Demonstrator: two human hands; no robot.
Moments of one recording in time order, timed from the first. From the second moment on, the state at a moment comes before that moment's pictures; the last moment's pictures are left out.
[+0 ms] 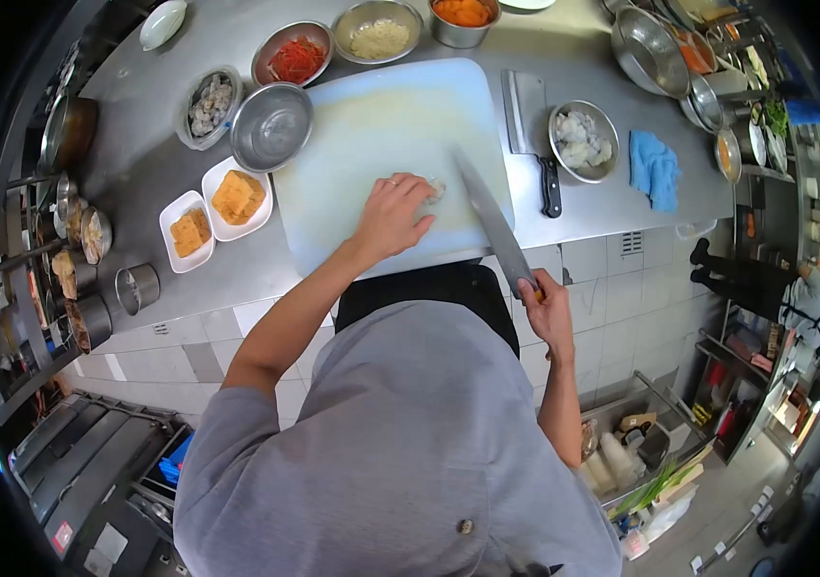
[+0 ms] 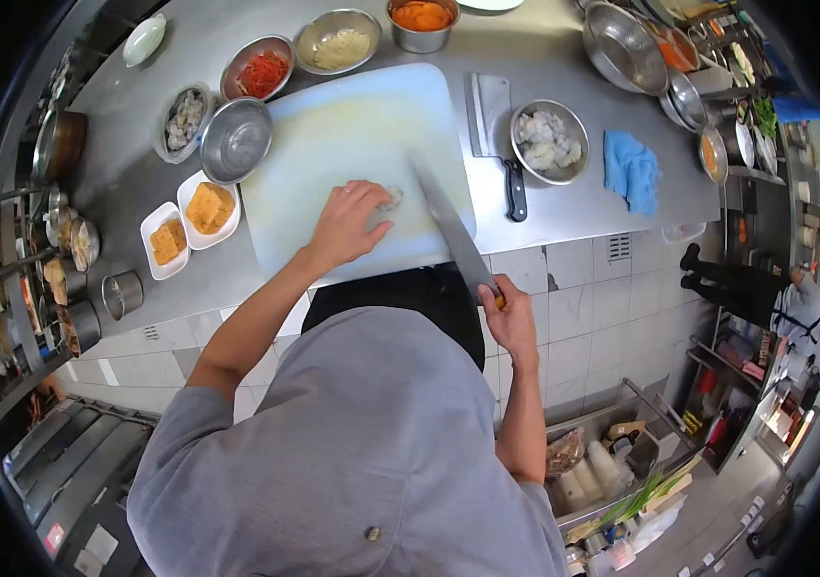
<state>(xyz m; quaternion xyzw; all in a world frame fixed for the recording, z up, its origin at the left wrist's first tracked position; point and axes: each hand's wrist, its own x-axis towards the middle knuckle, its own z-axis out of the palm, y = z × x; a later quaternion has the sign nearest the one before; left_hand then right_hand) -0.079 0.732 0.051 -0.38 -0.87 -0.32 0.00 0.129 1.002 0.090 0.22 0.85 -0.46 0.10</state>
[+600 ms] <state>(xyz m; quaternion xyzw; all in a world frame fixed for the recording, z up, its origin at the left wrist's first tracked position) -0.033 0.754 0.043 -0.14 -0.89 -0.44 -0.08 0.145 1.034 0.076 0.17 0.83 -0.51 0.14</state>
